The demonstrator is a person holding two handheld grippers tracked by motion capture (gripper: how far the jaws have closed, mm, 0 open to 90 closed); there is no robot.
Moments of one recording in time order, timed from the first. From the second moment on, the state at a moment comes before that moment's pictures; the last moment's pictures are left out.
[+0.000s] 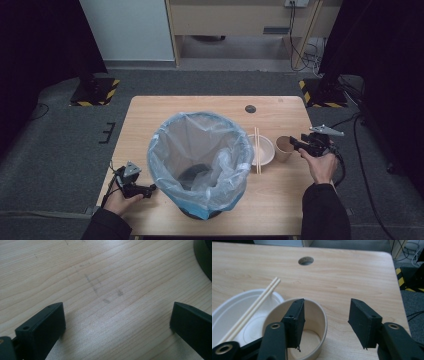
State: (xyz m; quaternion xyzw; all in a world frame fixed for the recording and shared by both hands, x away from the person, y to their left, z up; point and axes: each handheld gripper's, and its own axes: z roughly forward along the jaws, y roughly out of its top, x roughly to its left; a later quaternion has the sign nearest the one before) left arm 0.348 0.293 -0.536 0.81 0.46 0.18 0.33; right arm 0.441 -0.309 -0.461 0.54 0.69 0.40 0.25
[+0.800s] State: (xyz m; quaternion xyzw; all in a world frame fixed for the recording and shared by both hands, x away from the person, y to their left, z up) left arm 0.348 0.293 -0.536 0.81 0.46 0.18 0.33; right arm 0.444 -0.302 -0.480 0.55 0.73 0.36 0.19
